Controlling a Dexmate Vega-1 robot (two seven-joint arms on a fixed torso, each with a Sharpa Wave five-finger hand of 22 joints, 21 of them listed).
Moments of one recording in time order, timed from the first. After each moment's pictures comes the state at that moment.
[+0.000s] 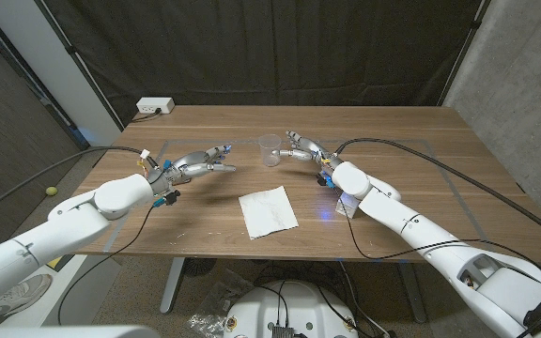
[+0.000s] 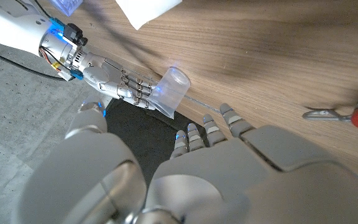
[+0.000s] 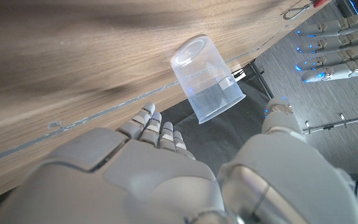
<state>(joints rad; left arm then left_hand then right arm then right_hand) 1.12 1.10 0.32 -1.80 -0.30 -0.17 -0.11 0.53 -0.13 0.33 -0.13 0.24 -0.05 -0.05 0.21 0.19 0.00 -0.05 0.22 0.19 0.03 -0.03 0.20 0.20 0.03 0.06 0.22 0.20 -0.69 -0.40 -0.65 -1.36 -0.16 0.10 0.01 0.54 -0.15 0.28 -0.18 0.27 -0.11 0.12 0.19 0.19 -0.05 0.07 0.19 0.19 0.01 0.03 0.18 0.17 0.09 -0.04 0.25 0.19</state>
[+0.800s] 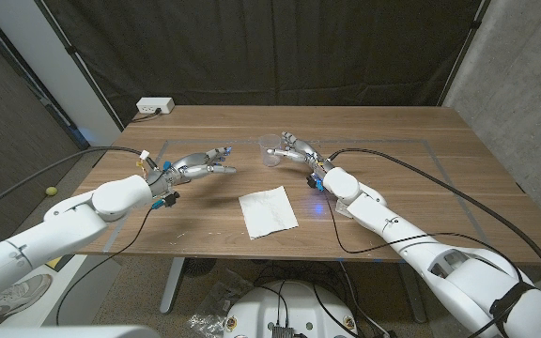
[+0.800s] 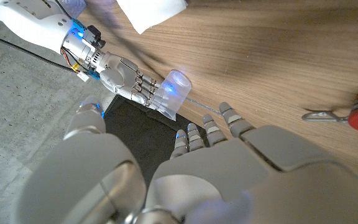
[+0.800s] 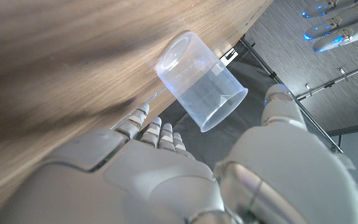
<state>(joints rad) 1.15 1.12 0.30 -1.84 -0.32 -0.14 -0.10 0.53 -0.14 0.32 -0.12 0.25 -0.04 -0.05 0.21 0.19 0.00 -0.05 0.22 0.20 0.03 -0.03 0.20 0.20 0.04 0.06 0.23 0.20 -0.65 -0.24 -0.61 -1.08 -0.07 0.29 0.00 0.65 -0.16 0.23 -0.16 0.32 -0.16 0.09 0.20 0.20 -0.09 0.05 0.20 0.20 -0.04 0.00 0.17 0.17 0.05 0.03 0.22 0.18</state>
